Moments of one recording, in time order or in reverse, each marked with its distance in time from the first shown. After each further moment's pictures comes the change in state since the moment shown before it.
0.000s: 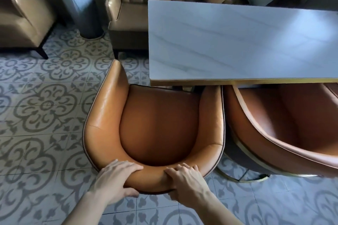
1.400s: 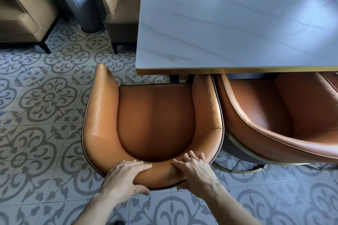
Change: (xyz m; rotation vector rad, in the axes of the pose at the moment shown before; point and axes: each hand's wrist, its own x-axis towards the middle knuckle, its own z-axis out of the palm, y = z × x) left_hand -0.008 0.119 0.051 -0.132 0.029 -0.081; right_hand -0.065 0.100 0.010 -0.104 -0.004 -0.065
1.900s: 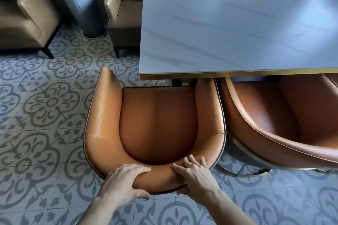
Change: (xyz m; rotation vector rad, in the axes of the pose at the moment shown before) left_hand 0.005 -0.020 -0.018 0.044 -0.011 -0.037; right_hand 0.016 -0.013 0.002 0.032 0.004 -0.005
